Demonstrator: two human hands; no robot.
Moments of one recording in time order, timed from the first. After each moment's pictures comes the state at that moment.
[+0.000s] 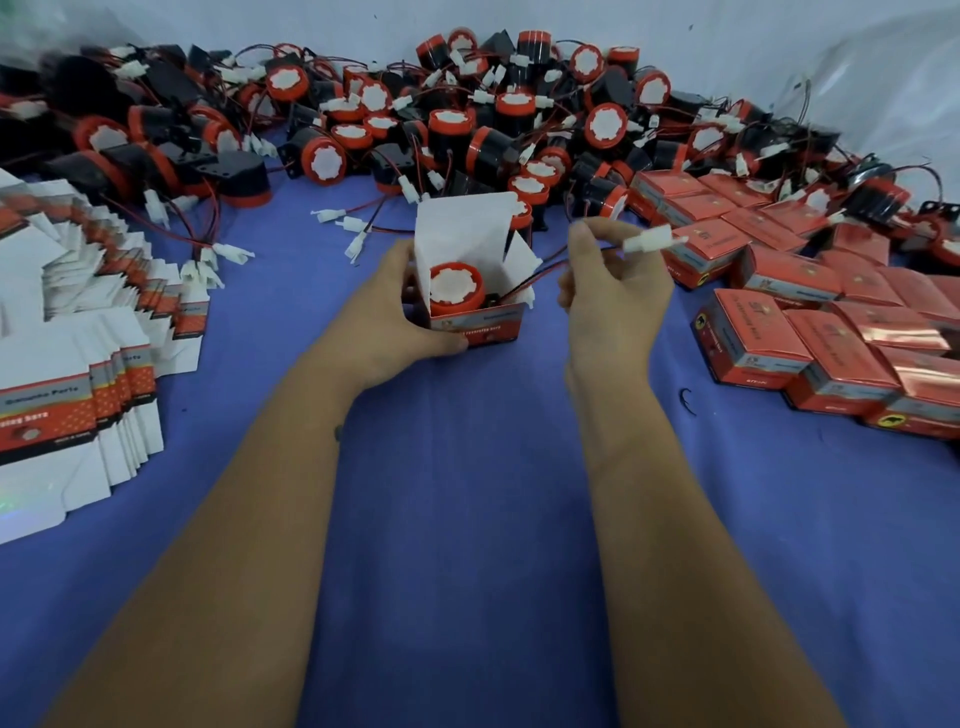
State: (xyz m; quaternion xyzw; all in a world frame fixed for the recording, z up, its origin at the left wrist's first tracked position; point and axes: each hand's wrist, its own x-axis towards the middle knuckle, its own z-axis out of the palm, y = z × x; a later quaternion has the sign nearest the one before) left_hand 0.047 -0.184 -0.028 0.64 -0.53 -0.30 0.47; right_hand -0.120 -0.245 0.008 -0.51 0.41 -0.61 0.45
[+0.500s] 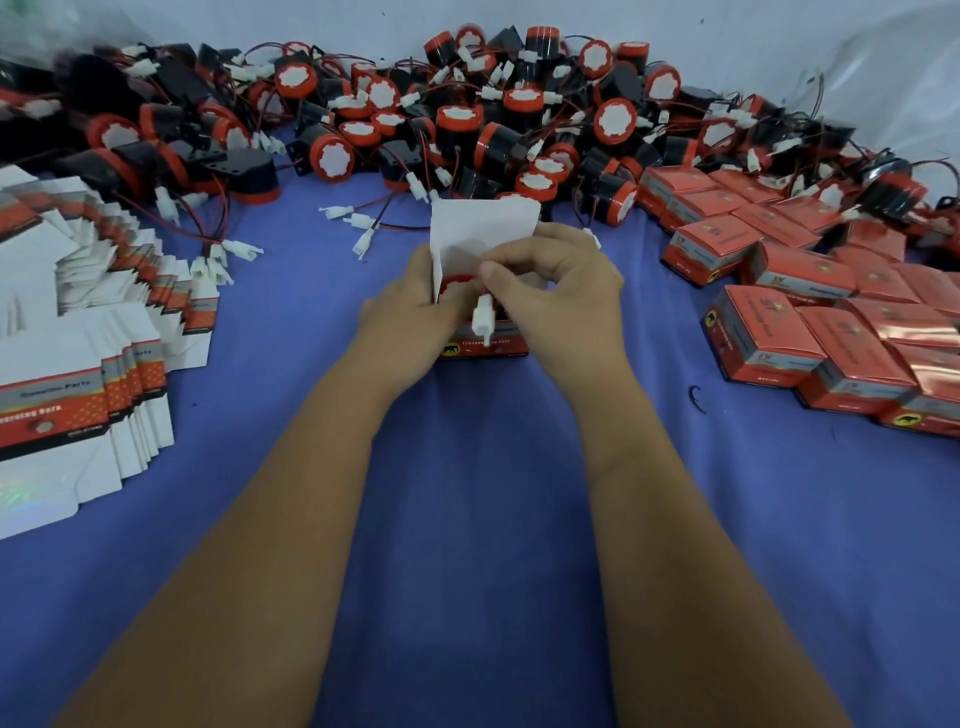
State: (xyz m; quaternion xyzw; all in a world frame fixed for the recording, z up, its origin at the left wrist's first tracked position) left_hand 0.026 -0.189 -0.028 0.67 -0.50 -0.29 0.47; right_hand -0.109 -0.233 0.004 -0.73 0.37 -0.46 0.35
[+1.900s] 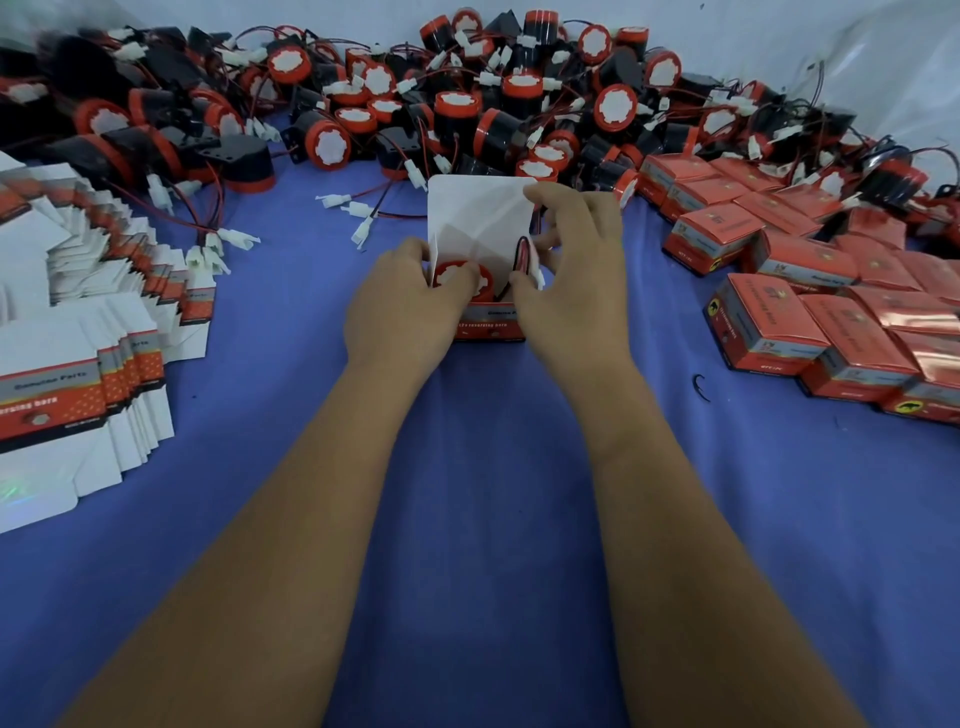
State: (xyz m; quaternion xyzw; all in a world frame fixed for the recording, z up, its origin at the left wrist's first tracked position) left_hand 0.016 -0.191 -0.028 0.76 -0.44 -0.11 0.47; right_hand -0.111 -0.242 -0.007 -0.79 0.36 -0.47 0.18
